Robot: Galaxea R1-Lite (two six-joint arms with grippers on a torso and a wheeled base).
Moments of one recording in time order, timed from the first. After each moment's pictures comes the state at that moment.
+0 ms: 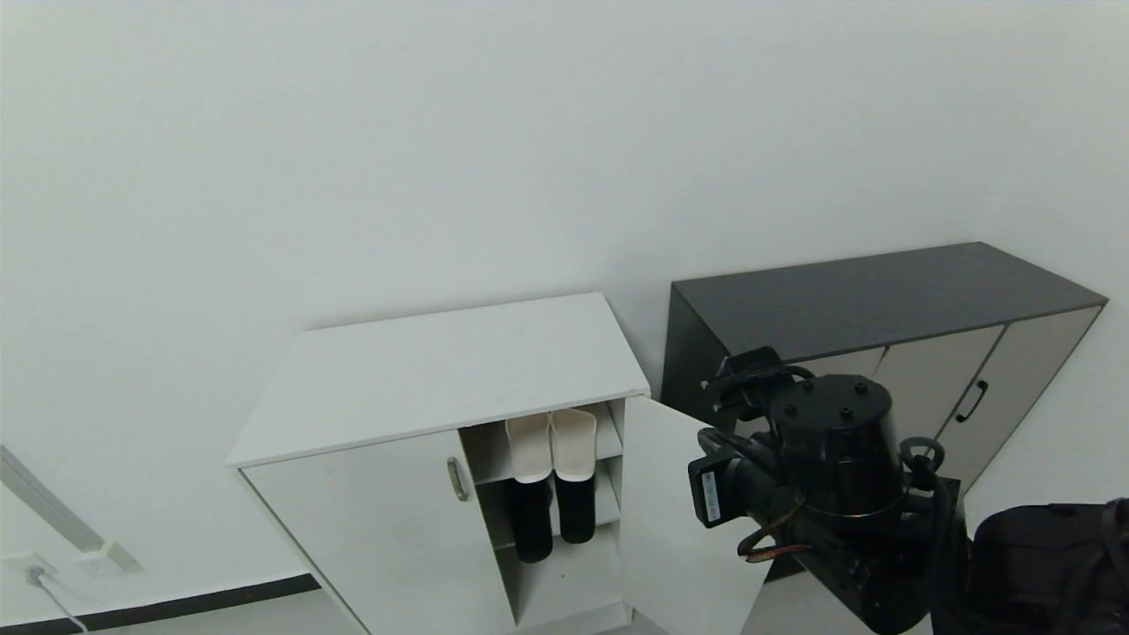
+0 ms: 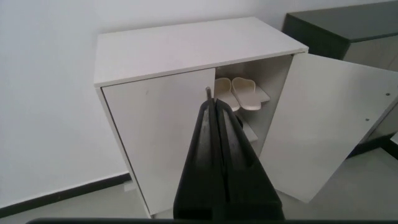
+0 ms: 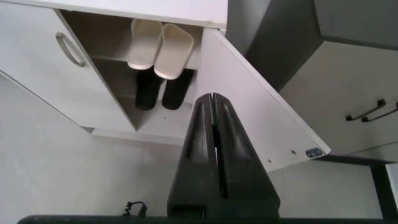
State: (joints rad) left arm 0.00 0.00 0.00 0.00 -0.04 0.01; right arm 0.87 1.79 -0.76 -0.68 -0.54 0.12
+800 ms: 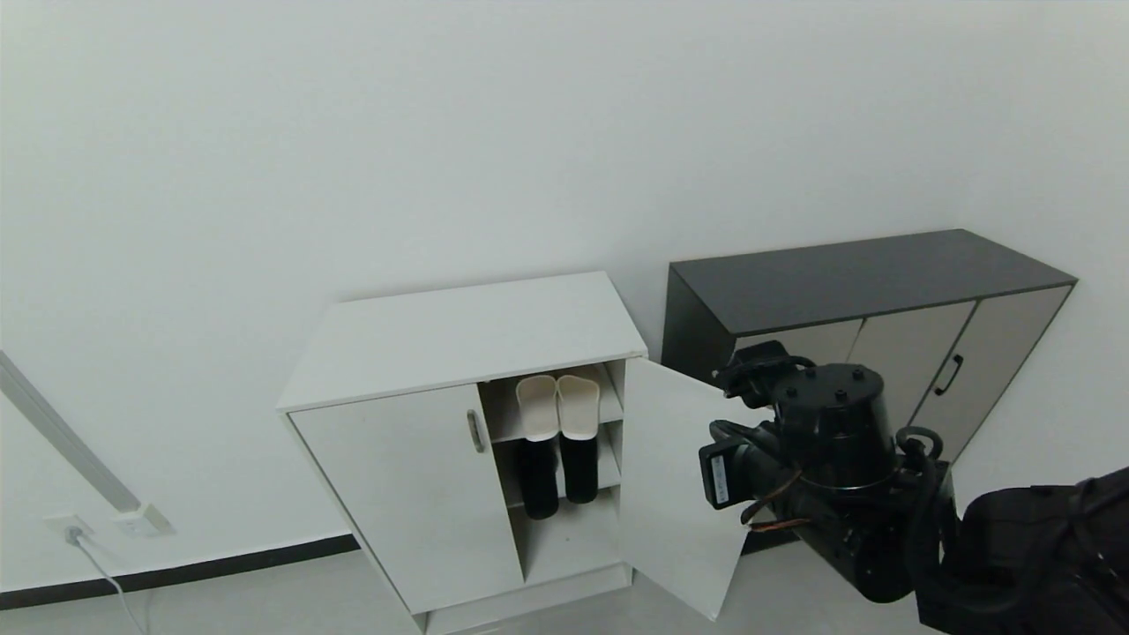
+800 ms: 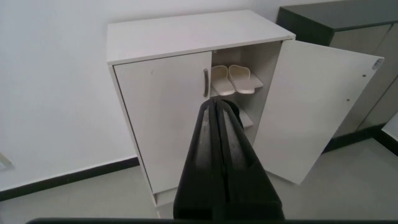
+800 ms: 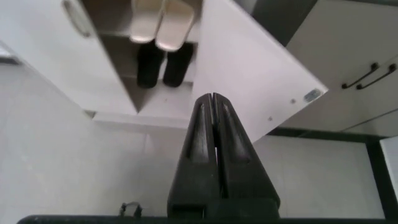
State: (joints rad) left arm 0.00 0.00 0.00 0.00 -0.04 0.01; right arm 0.81 1.81 -0.77 -0.70 -0.51 0.11
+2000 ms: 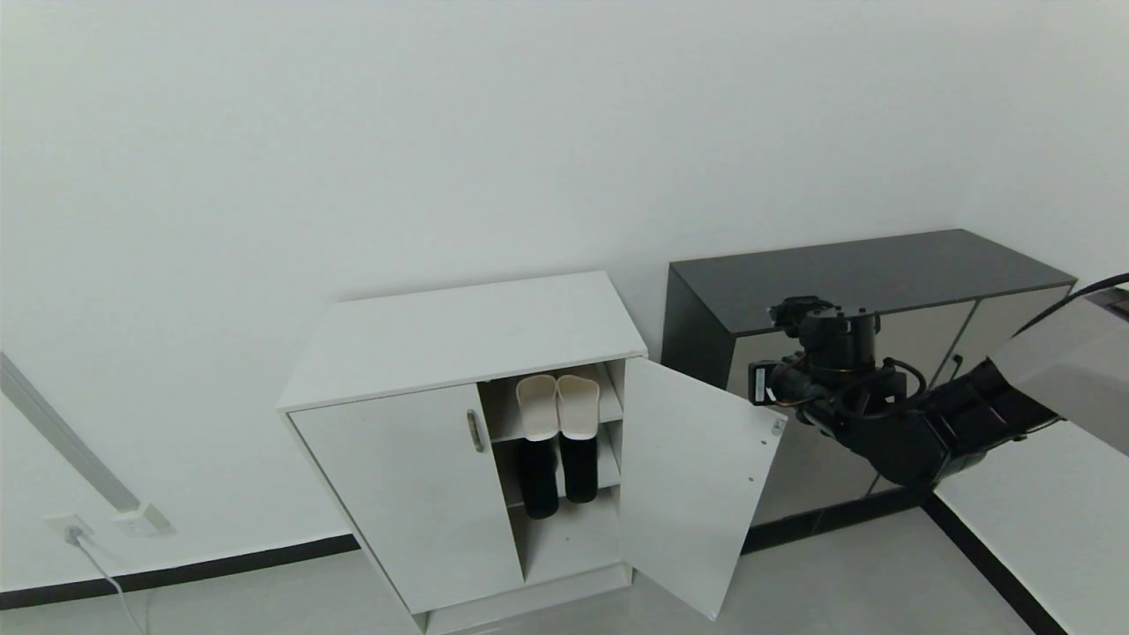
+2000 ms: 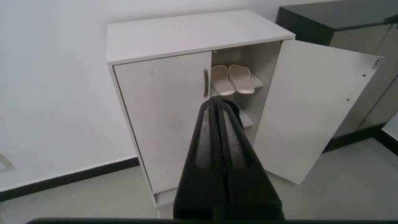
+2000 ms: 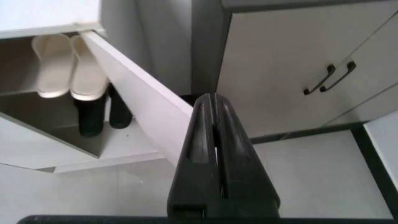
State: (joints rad) left arm 0.00 0.00 0.00 0.00 -0.04 0.01; right arm 0.38 2.15 -1.10 -0.75 -0.29 0.08
